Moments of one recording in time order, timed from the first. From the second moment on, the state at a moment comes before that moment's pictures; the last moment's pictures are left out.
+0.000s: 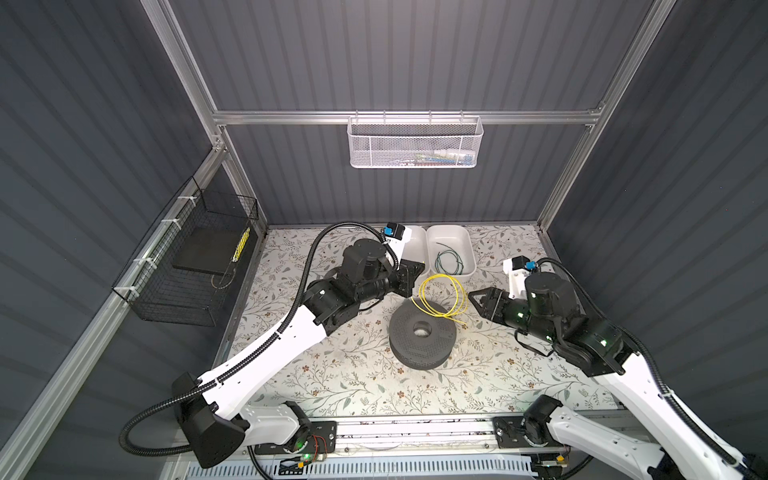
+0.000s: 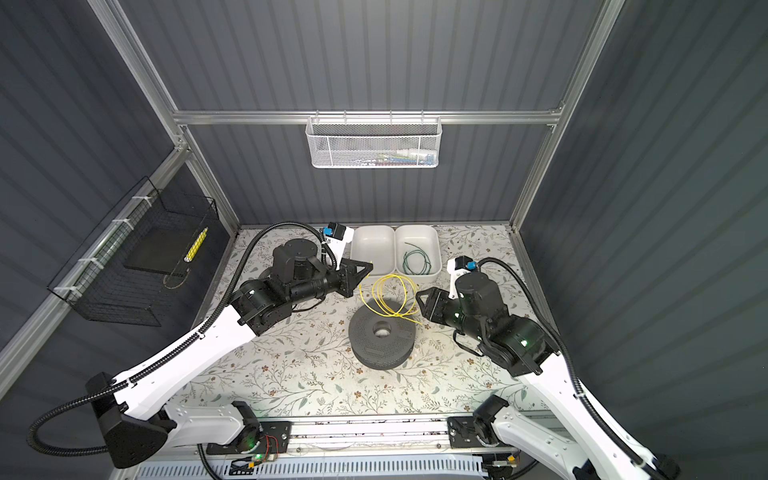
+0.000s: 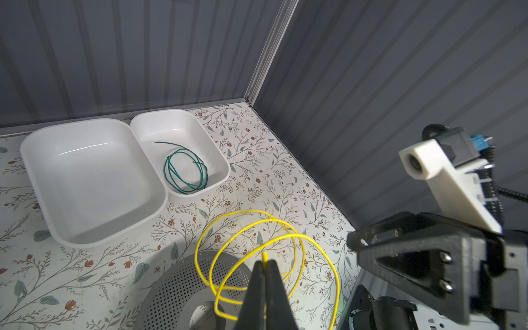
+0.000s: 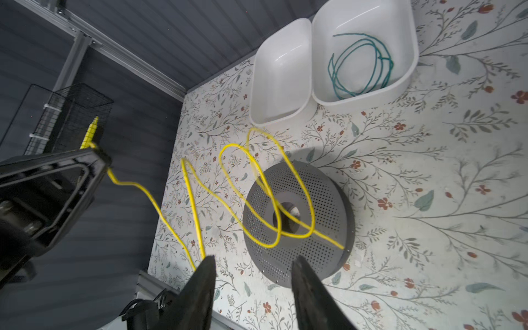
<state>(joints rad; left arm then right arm) -0.83 1.30 1.32 -0.36 0.16 -0.40 0.62 0.87 1.09 -0.77 0.00 0.78</state>
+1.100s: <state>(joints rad) -0.82 1.19 1.30 -0.37 0.08 -0.45 0.39 0.92 1.01 -0.66 -0.12 0.69</state>
